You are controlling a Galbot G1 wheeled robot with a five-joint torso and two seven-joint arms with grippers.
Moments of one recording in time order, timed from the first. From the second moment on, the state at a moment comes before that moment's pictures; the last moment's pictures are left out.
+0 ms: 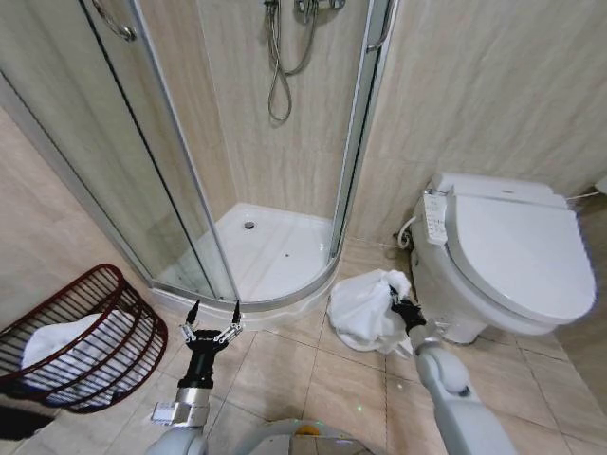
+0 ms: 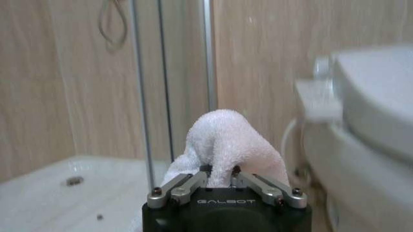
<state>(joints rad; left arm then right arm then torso) 1.87 -1.55 -0.63 -2.22 -0.13 -0.39 0.09 -1.44 1.23 0.65 2.01 0.41 -0.14 0.02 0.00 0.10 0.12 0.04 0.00</state>
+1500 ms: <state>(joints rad) 1.86 -1.50 -0.64 -2.25 -0.20 -0.33 0.11 -1.72 1.26 0.78 2.50 0.35 -0.19 0.15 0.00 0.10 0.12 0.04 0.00</state>
